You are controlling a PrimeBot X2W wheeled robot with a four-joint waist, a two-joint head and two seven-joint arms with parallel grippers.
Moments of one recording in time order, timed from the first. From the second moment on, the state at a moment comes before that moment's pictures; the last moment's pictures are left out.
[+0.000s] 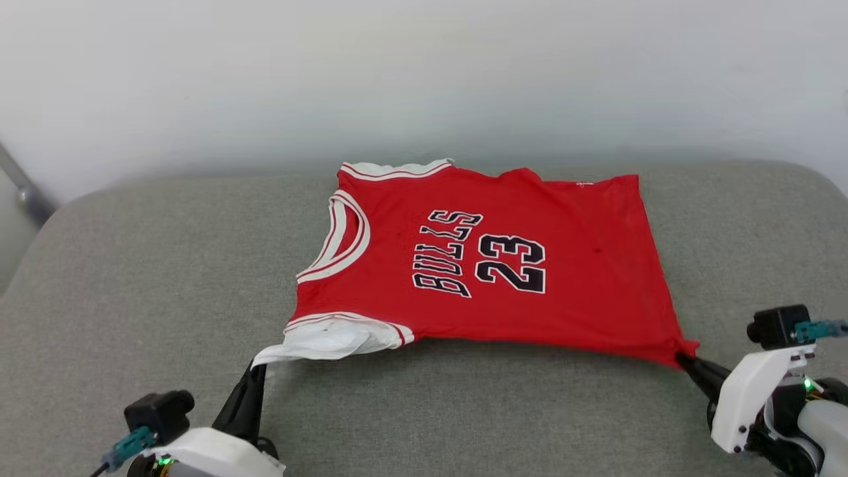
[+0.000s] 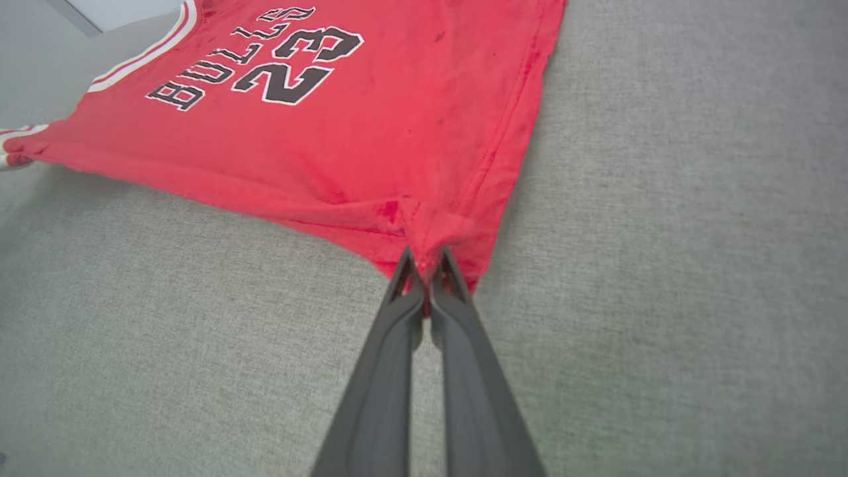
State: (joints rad) left arm -0.11 0.28 -0.27 0.42 -0.73 -0.13 -0.26; right arm -0.63 -0.63 1.20 0.75 1.35 0.13 -0.13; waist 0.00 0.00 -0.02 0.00
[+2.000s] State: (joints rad) left arm -0.29 0.45 -0.34 0.35 -0.62 -0.13 -0.19; right arm -0.58 -0.72 1.19 0.56 1.26 0.13 -0.20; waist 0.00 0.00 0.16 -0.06
